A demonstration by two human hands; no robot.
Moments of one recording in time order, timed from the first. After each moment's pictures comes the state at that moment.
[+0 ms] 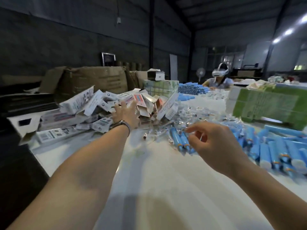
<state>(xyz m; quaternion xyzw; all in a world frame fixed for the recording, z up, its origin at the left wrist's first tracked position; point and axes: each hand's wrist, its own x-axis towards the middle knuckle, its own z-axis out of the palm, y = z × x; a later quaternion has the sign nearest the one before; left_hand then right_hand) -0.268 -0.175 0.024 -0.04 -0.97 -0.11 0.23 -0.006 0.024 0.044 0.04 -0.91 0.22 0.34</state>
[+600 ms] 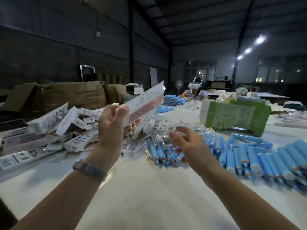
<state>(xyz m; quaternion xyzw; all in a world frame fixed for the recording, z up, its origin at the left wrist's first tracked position) -0.096 -0.144 0.081 -0.23 -0.58 -0.76 0.18 0.001 0.035 0.057 -0.05 -0.81 0.53 0.24</state>
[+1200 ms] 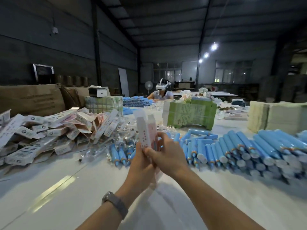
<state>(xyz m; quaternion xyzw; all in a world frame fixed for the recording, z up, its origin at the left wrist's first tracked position) -0.030 0.001 -0.013 -0.37 -0.56 -0.74 -0.03 0.029 0.087 0.042 -0.14 -0.87 0.33 0.34</state>
